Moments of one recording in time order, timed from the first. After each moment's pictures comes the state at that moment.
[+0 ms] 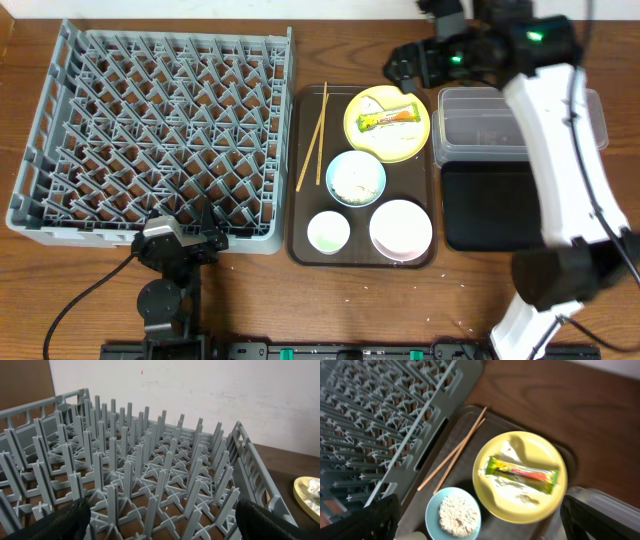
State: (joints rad) left arm 0.10 0.01 0.02 -0.12 -0.03 -0.17; right arm 0.24 1.95 2.12 -1.15 -0.36 -0.05
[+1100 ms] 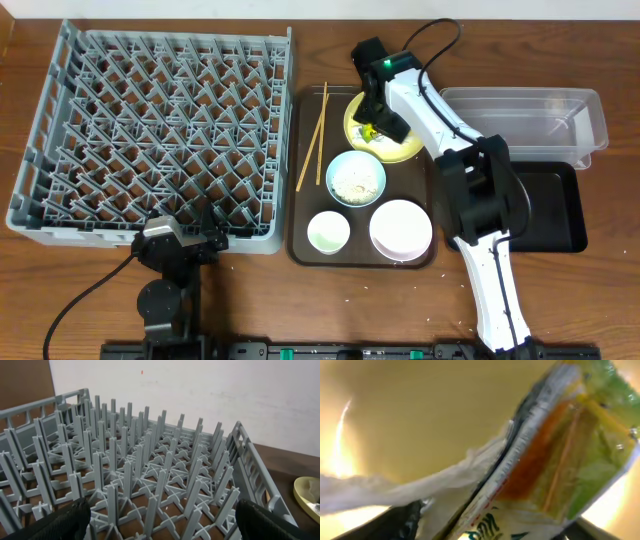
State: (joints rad) left arm 0.10 0.01 0.02 -0.12 -0.03 -0.17; right arm 0.40 2.48 2.14 -1.13 0.13 0.96
